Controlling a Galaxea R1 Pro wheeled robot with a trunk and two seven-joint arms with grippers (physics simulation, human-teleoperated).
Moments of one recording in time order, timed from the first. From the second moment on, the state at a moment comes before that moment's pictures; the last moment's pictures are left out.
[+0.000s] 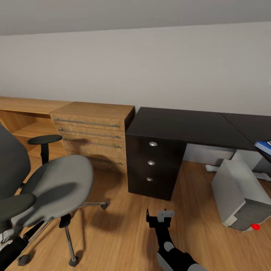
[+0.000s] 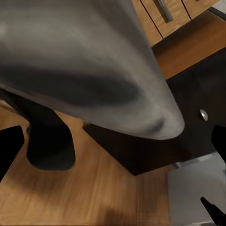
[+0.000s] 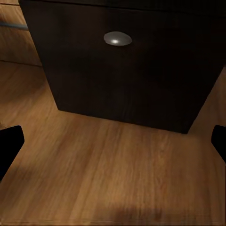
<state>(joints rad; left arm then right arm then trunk) -0.14 0.33 0.63 -0.83 0.57 0.36 -1.06 -0.55 0.14 0.61 -0.32 -0.38 -0.49 -0.33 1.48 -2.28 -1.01</state>
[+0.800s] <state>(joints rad) -0.14 0.32 0.62 -0.76 0.51 0.36 -1.05 -0.55 0.14 0.62 -0.32 -0.38 -0.49 -0.33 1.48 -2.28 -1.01</state>
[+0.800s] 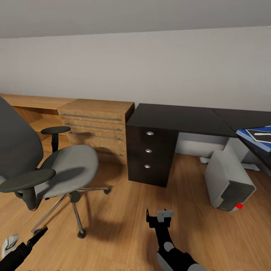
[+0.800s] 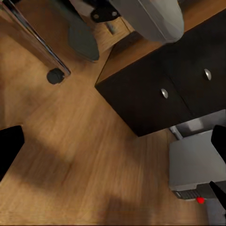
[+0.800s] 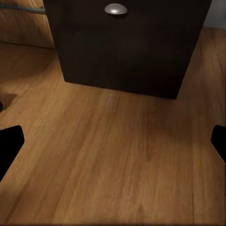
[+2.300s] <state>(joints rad) -0.14 0.26 0.62 -0.33 0.25 -0.02 -1.04 -0.52 0.14 0.62 -0.05 -0.39 -0.58 -0.31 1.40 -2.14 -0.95</state>
